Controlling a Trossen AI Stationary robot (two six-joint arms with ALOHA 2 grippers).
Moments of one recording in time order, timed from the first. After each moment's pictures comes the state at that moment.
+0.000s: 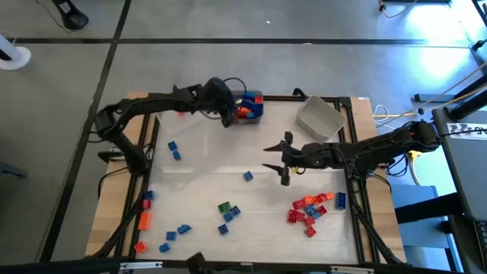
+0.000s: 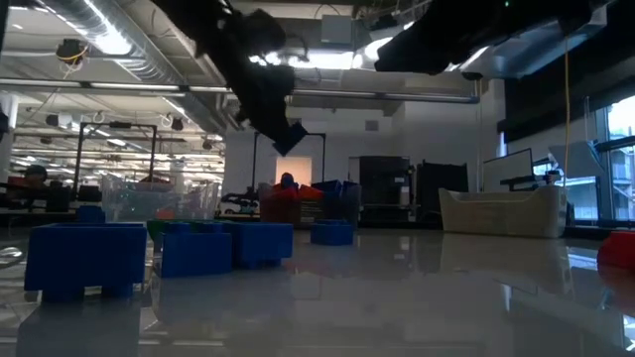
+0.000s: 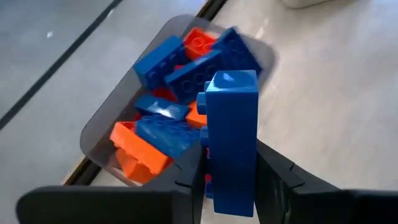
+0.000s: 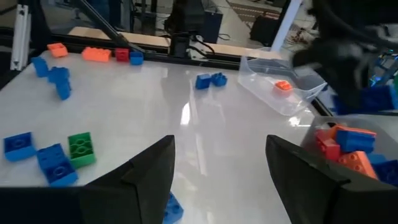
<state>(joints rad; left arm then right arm) 0.51 1.60 1.21 -0.41 -0.11 0.03 0.16 1.24 0.70 0.23 0.28 -0.08</state>
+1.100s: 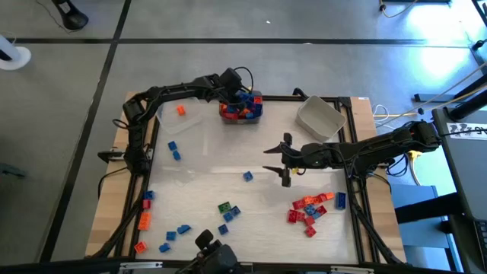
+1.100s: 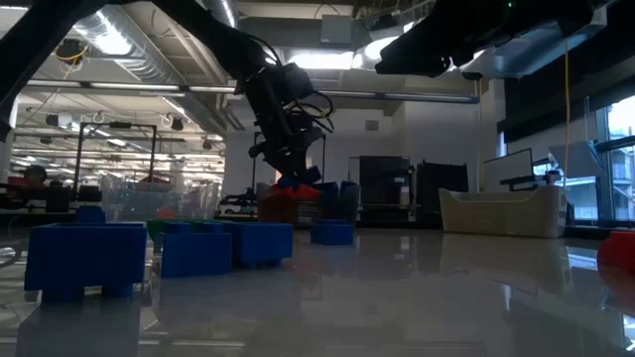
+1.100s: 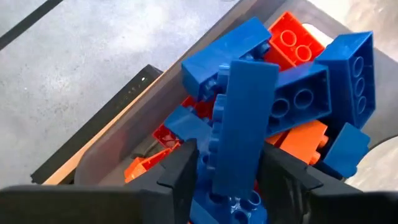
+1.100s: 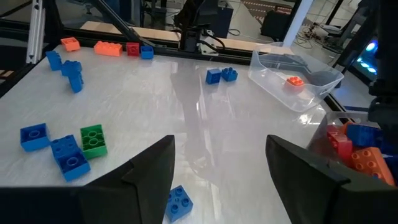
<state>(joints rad) 0.62 1.95 1.51 -0.52 -0.11 -0.12 0.16 1.24 0.70 0.21 0.24 -0.08</state>
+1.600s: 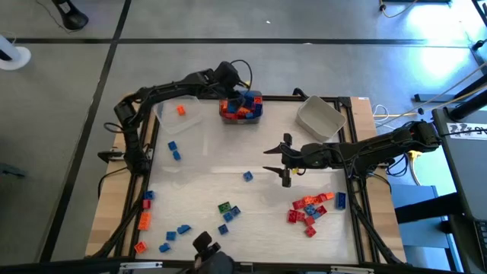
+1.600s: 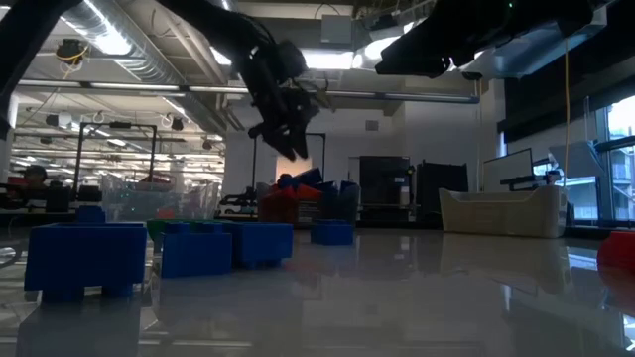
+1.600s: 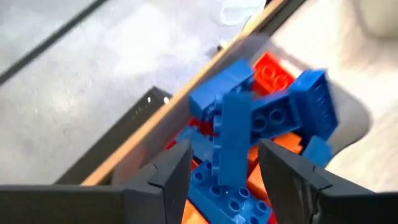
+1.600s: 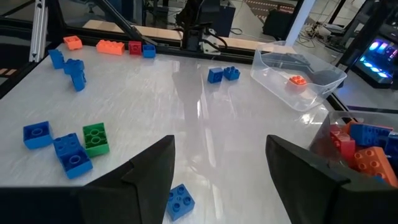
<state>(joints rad) 0.62 1.86 1.53 -0.55 -0.12 -0.08 0.16 1.24 0.70 0.21 0.23 -0.08</state>
